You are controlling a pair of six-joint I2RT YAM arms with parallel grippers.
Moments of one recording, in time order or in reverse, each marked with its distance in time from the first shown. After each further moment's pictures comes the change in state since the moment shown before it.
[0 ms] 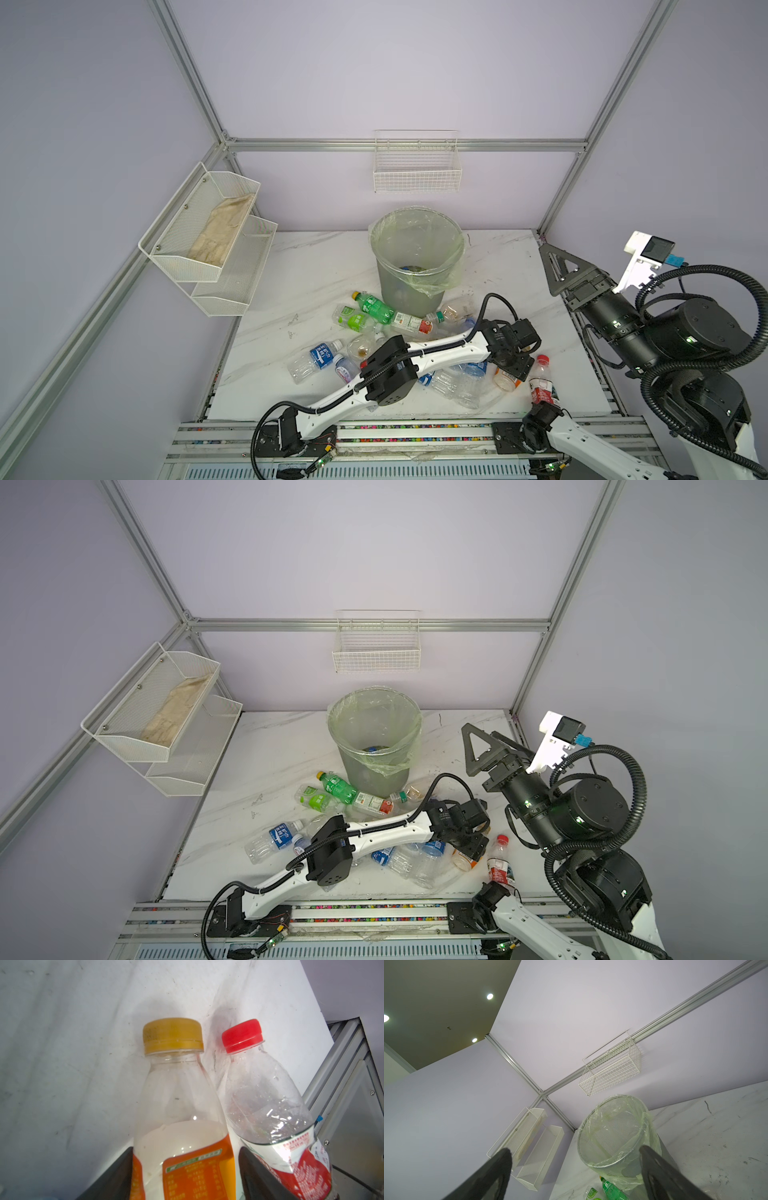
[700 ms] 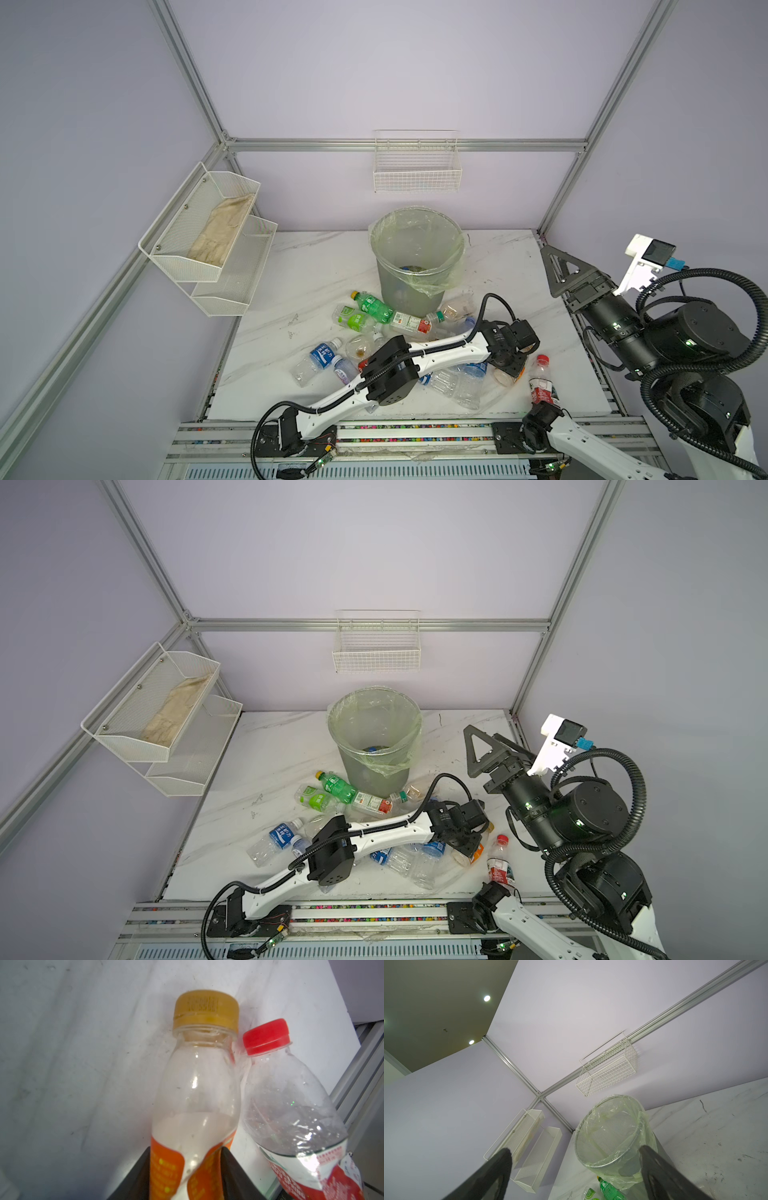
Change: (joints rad) left arm 0.000 0.011 -0.001 -0.013 -0.050 -0.006; right arm 0.000 -0.014 -0.018 0.001 0.019 0.003
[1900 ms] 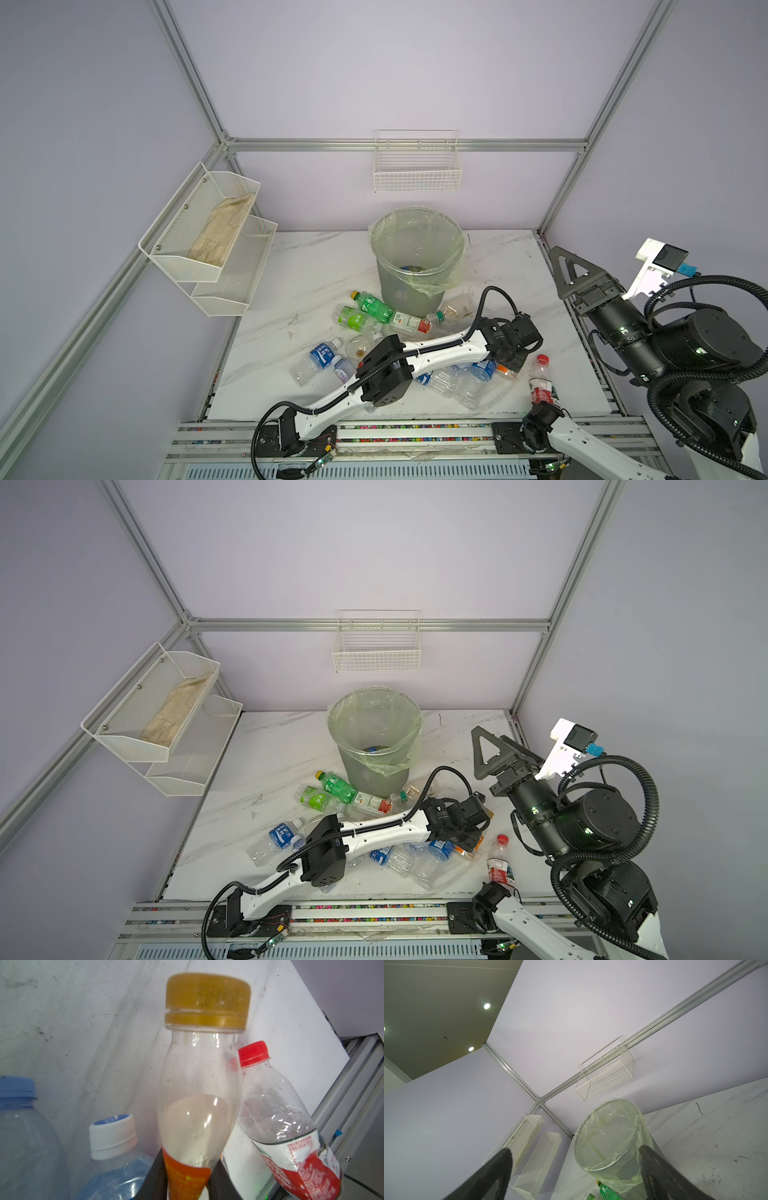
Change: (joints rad) left arm -0.008 -0.082 -0.032 -0.004 -0.109 0.043; right arm 0.000 -0.026 -0.002 -0.001 0.031 0.005
